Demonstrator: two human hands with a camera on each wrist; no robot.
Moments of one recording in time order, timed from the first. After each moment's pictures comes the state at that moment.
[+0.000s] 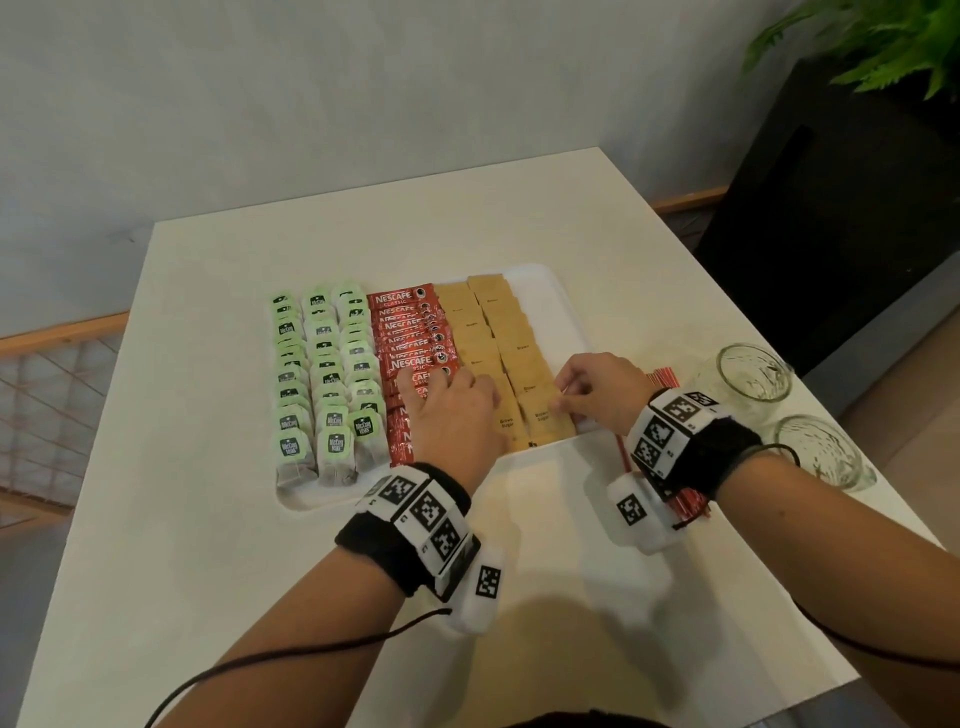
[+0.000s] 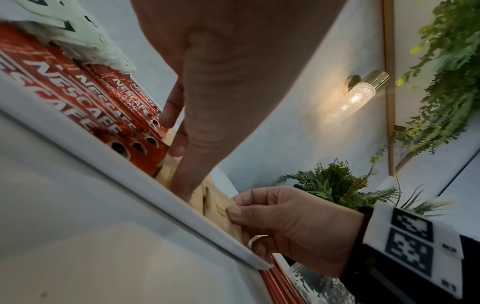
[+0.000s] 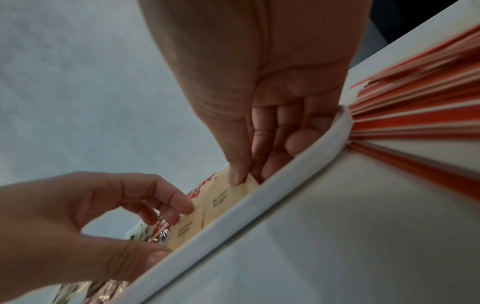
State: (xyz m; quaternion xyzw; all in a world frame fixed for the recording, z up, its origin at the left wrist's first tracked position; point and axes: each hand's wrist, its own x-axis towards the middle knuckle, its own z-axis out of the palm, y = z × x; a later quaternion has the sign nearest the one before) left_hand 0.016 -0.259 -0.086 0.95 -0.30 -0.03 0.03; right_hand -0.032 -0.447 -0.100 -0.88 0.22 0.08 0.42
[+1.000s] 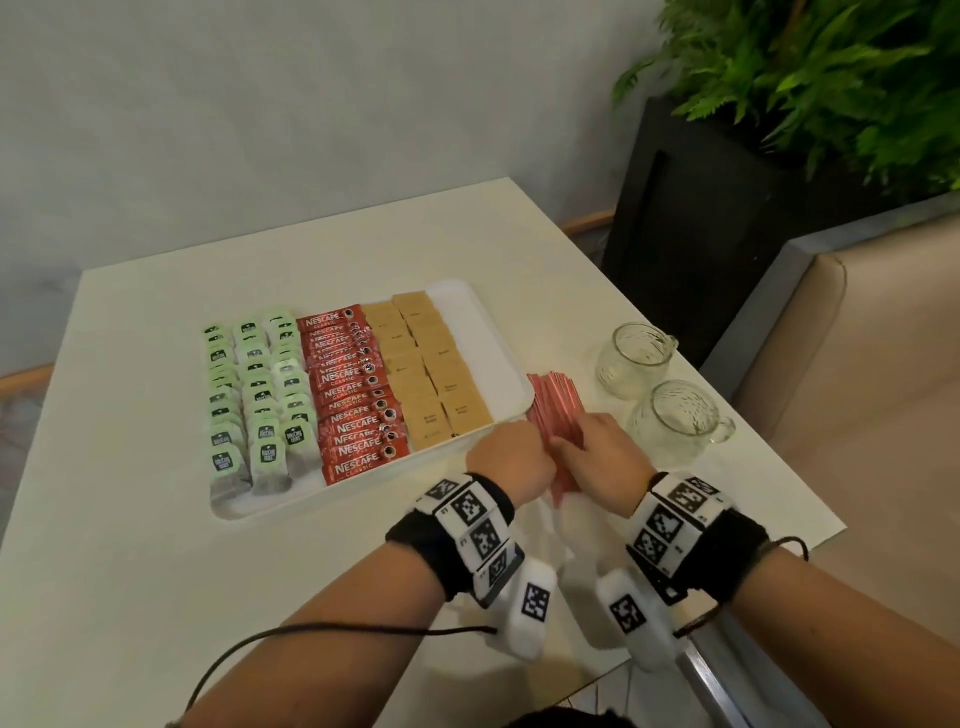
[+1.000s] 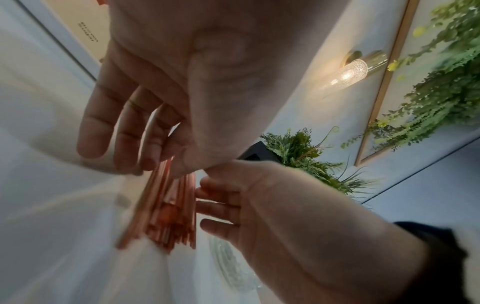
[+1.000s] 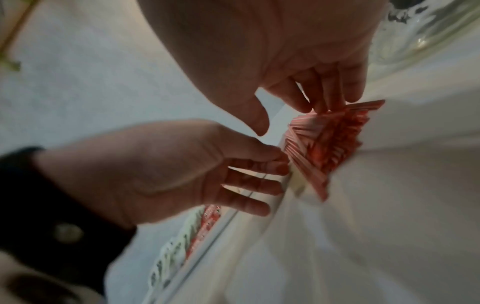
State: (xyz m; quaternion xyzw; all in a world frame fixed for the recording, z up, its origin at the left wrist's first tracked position) left_hand -0.078 -0.336 -0.080 0.88 -0.36 -0.27 0.16; right_hand -0.155 -0.436 -0.099 -0.88 0.34 0.04 0.33
